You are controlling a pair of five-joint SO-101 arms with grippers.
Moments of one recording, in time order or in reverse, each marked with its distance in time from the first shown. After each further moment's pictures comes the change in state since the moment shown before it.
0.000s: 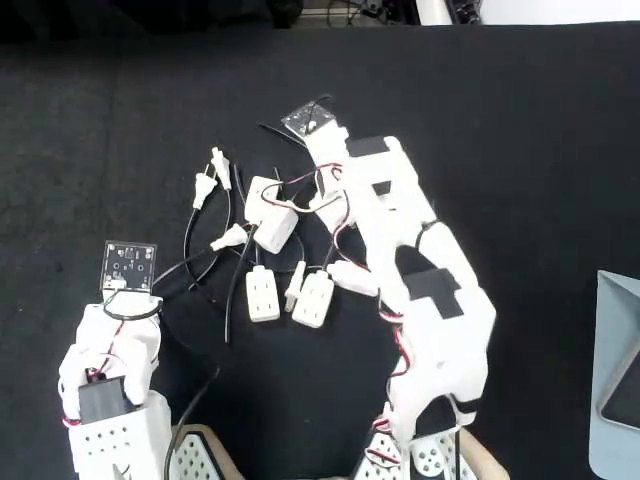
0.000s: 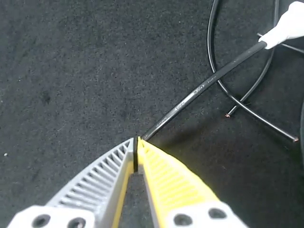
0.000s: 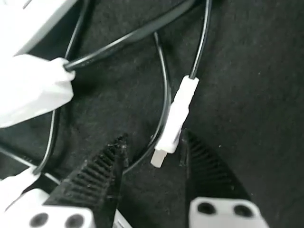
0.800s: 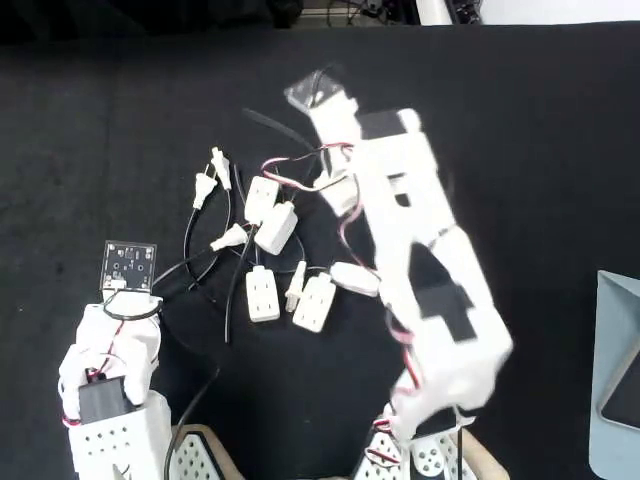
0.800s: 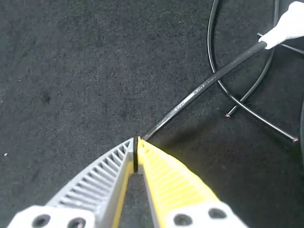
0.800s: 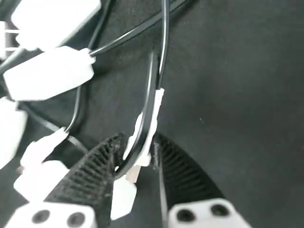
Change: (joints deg) left arm 0.0 0.0 0.0 0.0 0.0; right arm 0.4 -12.7 -8.1 16.5 0.2
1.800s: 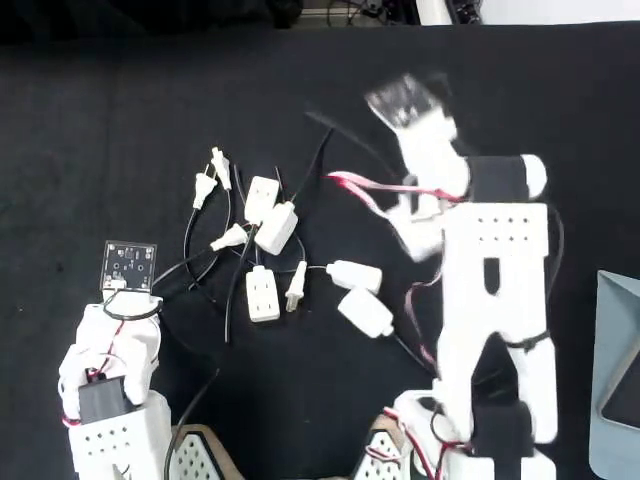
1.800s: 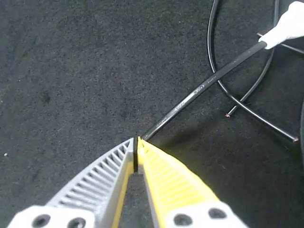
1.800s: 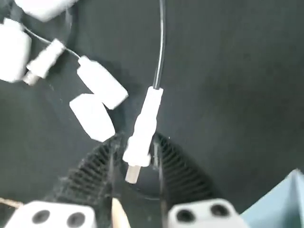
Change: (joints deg) left arm 0.0 0.0 0.0 0.0 0.0; right arm 15.0 -32.4 20.6 13.4 6.2
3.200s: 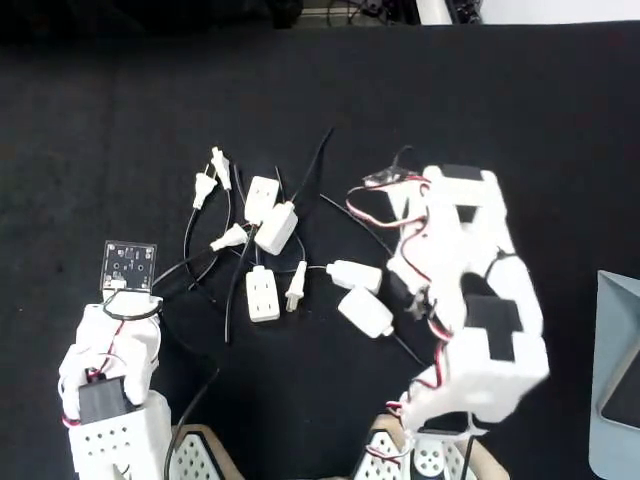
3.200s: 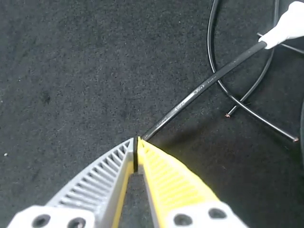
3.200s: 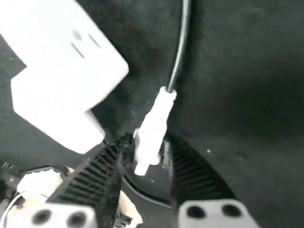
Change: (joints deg) left arm 0.0 0.1 0.0 0.0 -0.1; right arm 2.6 33.0 7.8 -10.9 6.3
